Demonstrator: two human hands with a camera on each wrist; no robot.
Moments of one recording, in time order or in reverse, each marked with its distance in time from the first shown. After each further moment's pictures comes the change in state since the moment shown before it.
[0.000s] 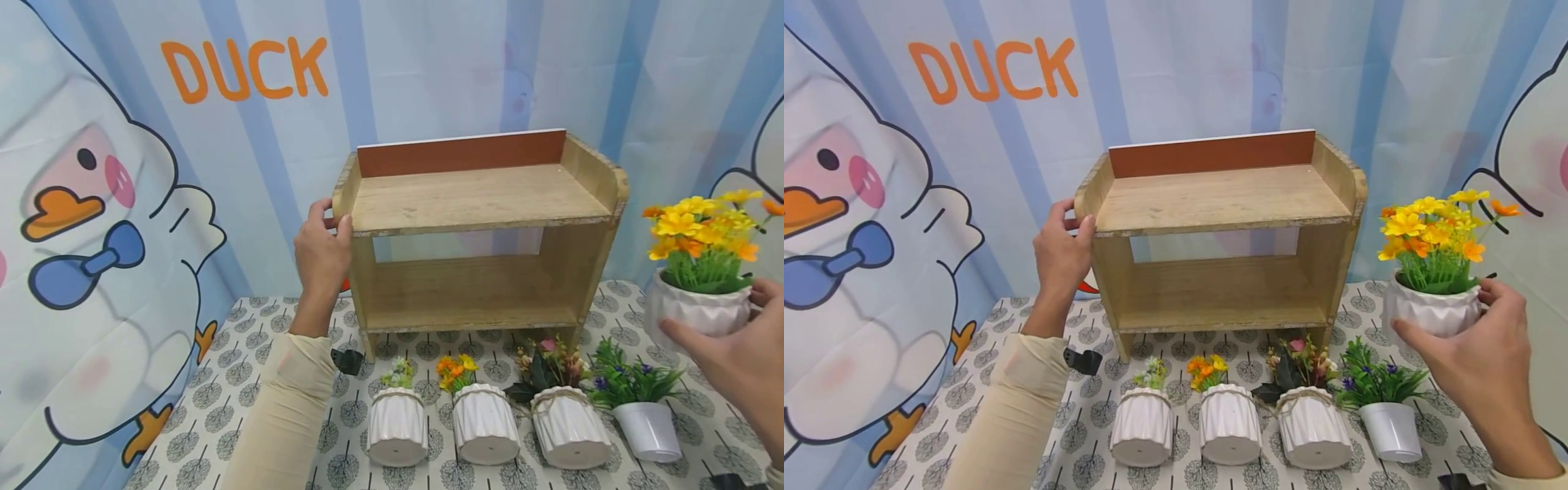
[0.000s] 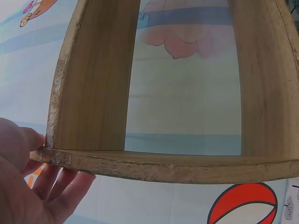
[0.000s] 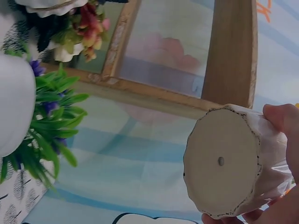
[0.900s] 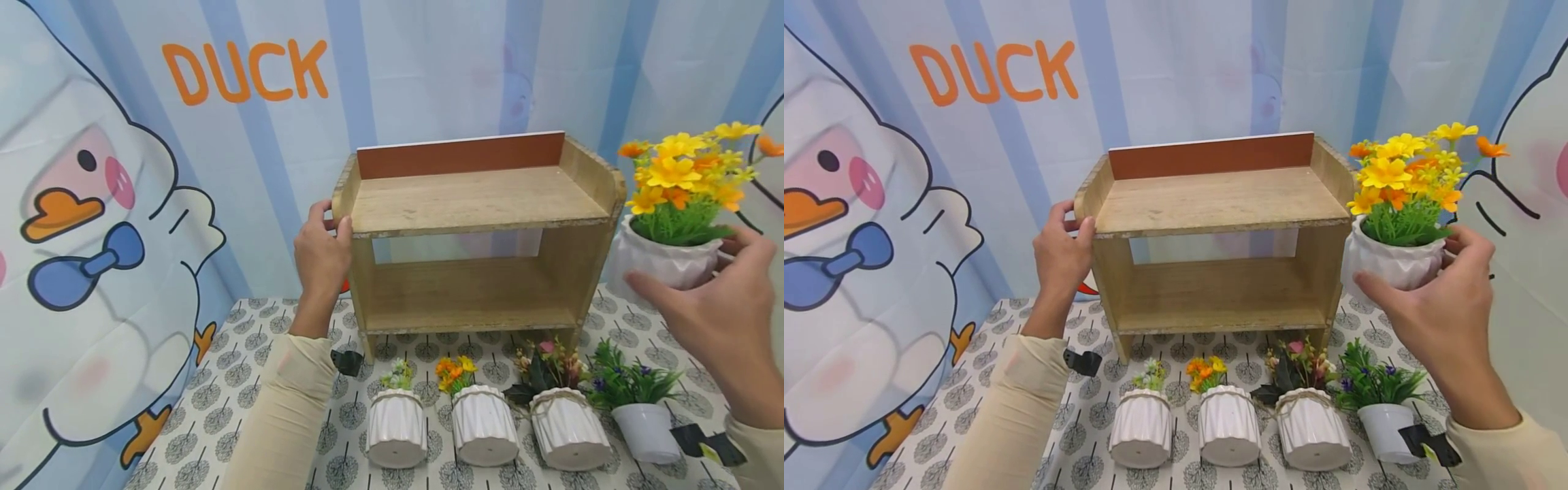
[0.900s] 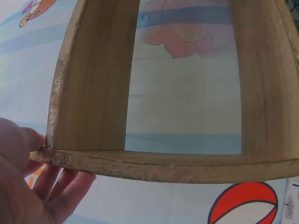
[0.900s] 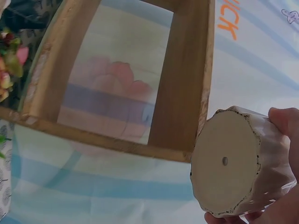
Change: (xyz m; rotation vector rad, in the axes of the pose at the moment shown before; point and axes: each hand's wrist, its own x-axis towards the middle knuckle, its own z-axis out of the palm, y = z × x) left_hand 0.000 -0.002 -0.002 0.016 0.007 0.003; right_hand 0.023 -0.072 0.003 0.082 -0.068 -0.011
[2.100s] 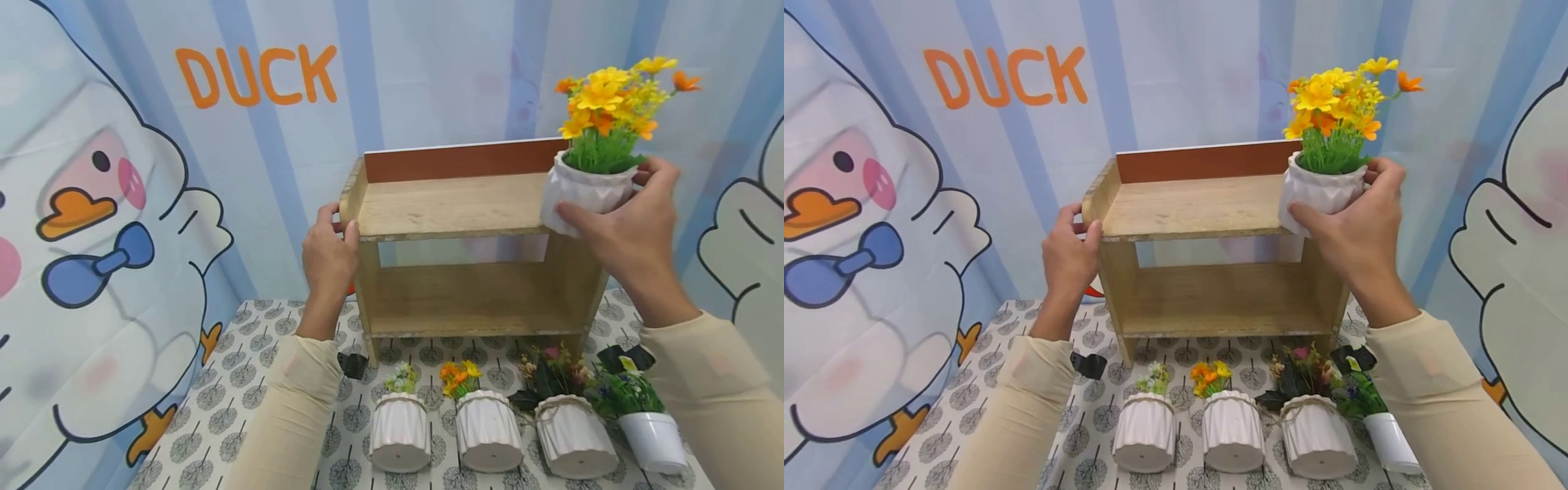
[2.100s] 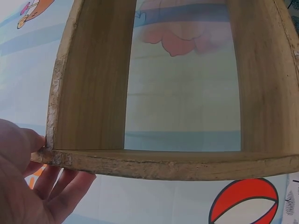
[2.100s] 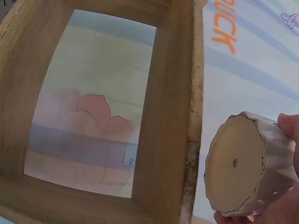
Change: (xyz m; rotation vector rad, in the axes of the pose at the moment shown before) left_hand 0.000 -0.001 0.004 0.051 -0.005 0.028; right_hand 0.056 -0.074 0.059 0.165 -0.057 -0.065
